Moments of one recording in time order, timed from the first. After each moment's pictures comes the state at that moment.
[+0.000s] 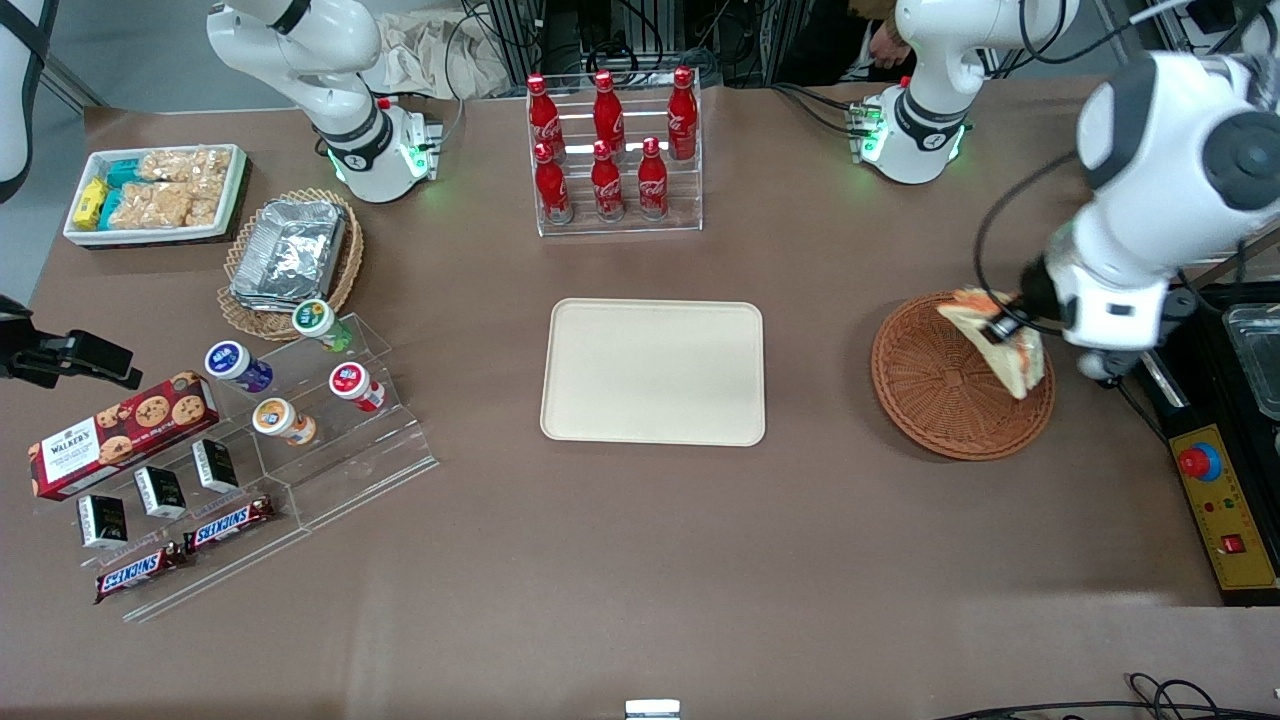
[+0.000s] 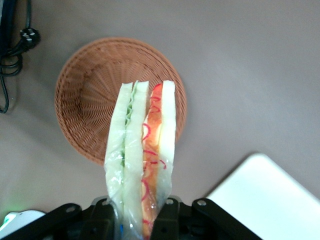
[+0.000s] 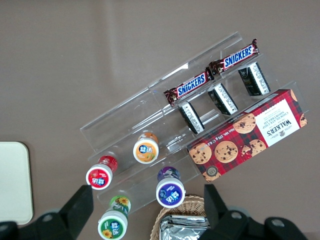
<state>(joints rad) -0.06 -0.02 -0.16 -1.85 -0.01 1.73 -0.80</state>
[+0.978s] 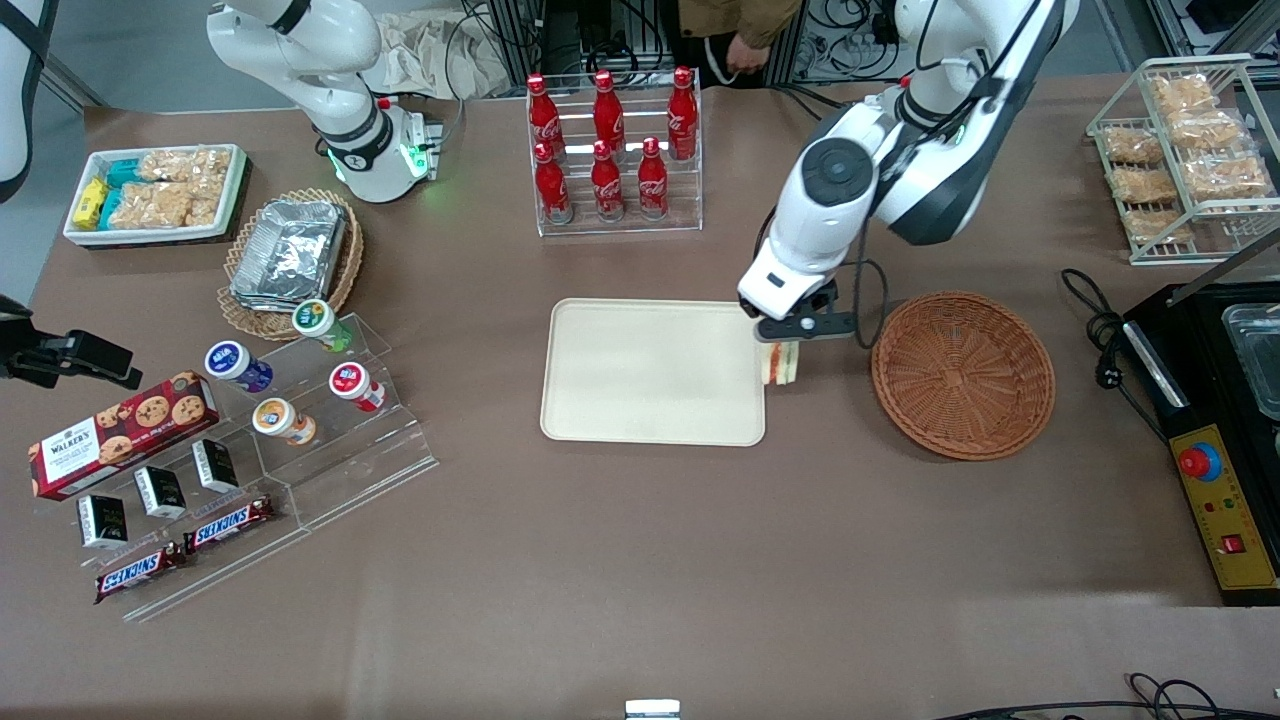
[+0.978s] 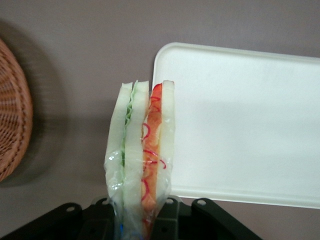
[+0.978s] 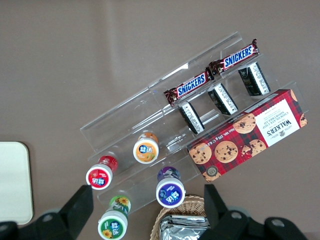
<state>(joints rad) -0.13 0.15 -0.53 -2.12 0.07 2.22 -0.73</state>
